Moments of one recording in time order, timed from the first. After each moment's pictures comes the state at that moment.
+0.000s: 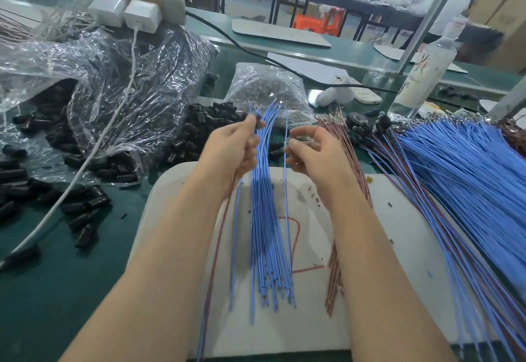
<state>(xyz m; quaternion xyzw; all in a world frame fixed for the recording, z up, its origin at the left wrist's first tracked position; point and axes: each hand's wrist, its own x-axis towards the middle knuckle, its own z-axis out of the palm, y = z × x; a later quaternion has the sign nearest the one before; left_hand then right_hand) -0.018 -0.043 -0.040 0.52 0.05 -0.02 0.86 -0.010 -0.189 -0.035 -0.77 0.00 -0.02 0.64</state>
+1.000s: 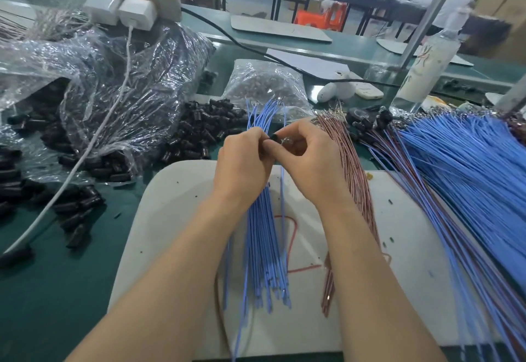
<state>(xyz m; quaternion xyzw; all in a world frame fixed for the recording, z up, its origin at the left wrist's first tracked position) -0.025 -0.065 -0.054 0.87 -0.03 0.23 0.43 -0.025 -0.179 -0.033 -0.85 -0.12 -0.16 0.49</state>
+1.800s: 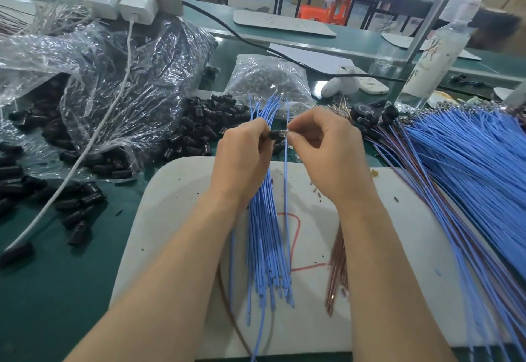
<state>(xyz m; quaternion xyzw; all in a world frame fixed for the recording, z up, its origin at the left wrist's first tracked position) -0.024 -0.062 -0.055 0.86 -0.05 0.26 0.43 -0.035 -0.188 -0.015 -0.87 -0.13 -0.19 0.43</state>
